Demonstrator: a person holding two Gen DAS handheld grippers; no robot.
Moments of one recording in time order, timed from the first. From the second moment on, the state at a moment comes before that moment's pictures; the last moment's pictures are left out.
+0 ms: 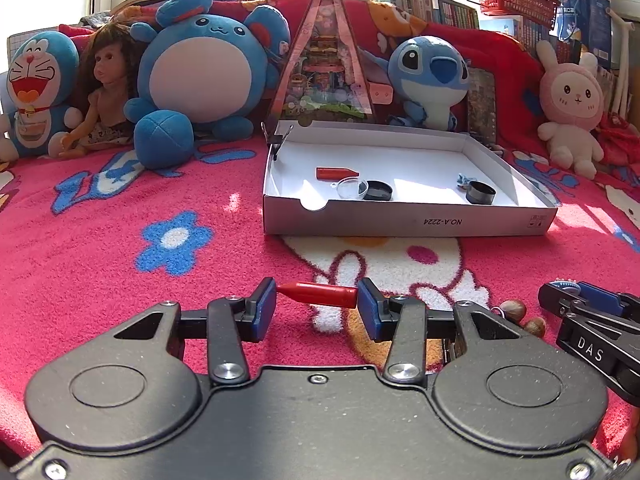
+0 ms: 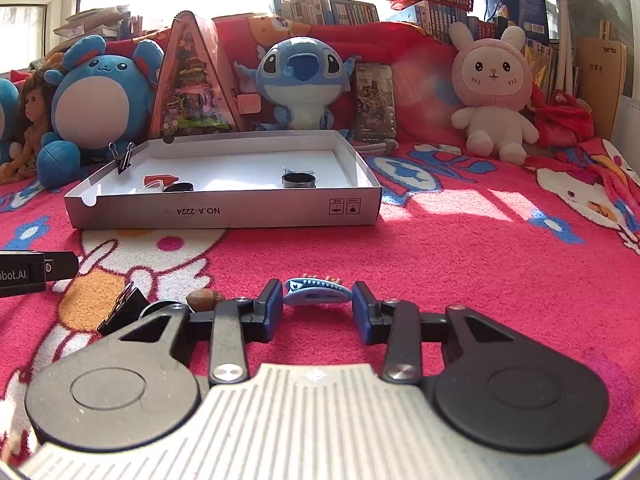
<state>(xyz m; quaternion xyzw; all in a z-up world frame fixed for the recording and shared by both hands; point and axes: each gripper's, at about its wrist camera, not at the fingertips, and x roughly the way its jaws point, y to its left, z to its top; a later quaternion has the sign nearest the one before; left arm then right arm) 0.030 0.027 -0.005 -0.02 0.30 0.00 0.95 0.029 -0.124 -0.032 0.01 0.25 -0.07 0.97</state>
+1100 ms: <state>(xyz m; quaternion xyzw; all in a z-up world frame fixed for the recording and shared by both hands) 0.103 0.027 0.055 -0.05 0.29 -0.06 0.95 0.095 -0.156 0.022 0.05 0.24 -0.01 0.97</state>
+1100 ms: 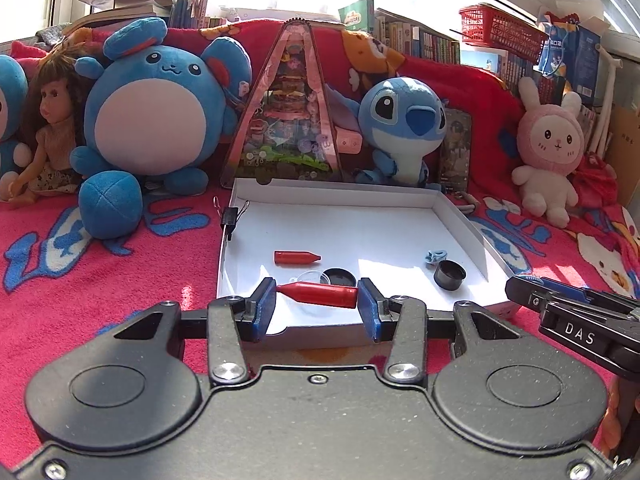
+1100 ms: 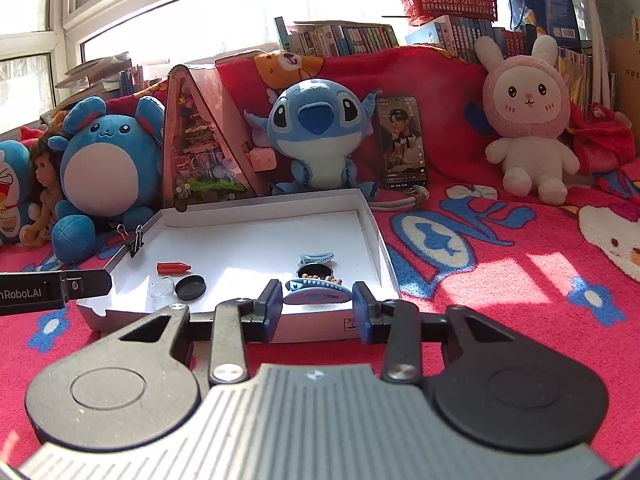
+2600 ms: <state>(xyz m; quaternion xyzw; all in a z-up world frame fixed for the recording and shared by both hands) 0.290 0.010 0.019 -0.05 0.45 -0.02 0.89 0.280 -0.153 0.012 0.04 0.41 0.01 0.91</state>
